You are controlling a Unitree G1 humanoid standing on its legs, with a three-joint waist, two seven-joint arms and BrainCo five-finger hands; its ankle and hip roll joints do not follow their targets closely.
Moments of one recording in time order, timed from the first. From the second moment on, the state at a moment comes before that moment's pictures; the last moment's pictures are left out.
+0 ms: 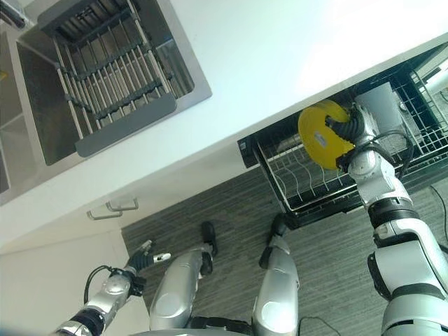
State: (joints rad) left arm -0.14 0.35 -0.36 0.91 -0.22 -0.20 0.03; right arm -0.88 -0.82 0.45 0.86 -0.28 -0.13 -0.31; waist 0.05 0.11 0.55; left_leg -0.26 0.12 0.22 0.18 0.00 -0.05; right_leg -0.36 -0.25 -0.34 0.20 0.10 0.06
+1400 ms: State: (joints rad) left arm -0.30 0.41 -0.70 0.74 -0.20 -0.39 0.15; right arm -1.09 -0.69 0.65 1.11 -0.60 -0.01 -0.90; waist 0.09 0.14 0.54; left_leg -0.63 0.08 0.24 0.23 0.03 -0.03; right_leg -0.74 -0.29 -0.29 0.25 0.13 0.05
